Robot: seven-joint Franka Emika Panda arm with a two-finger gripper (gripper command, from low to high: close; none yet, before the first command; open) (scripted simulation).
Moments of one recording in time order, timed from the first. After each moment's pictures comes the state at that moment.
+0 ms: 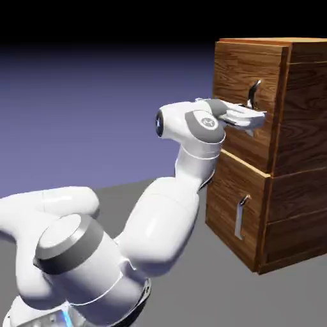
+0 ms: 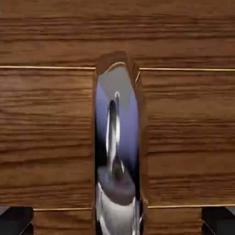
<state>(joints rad) 1.50 -1.52 -1.13 -2.41 -2.54 2.32 -1.13</state>
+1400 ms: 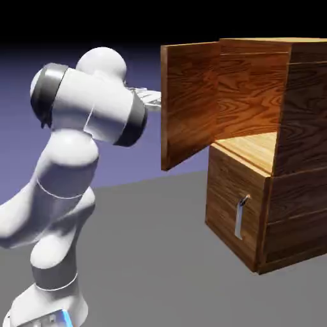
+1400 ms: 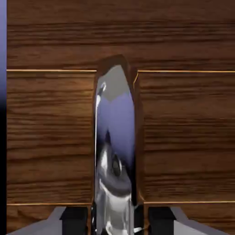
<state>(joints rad) 2.00 -0.61 -0.77 -2.38 -1.61 0.71 -0.29</state>
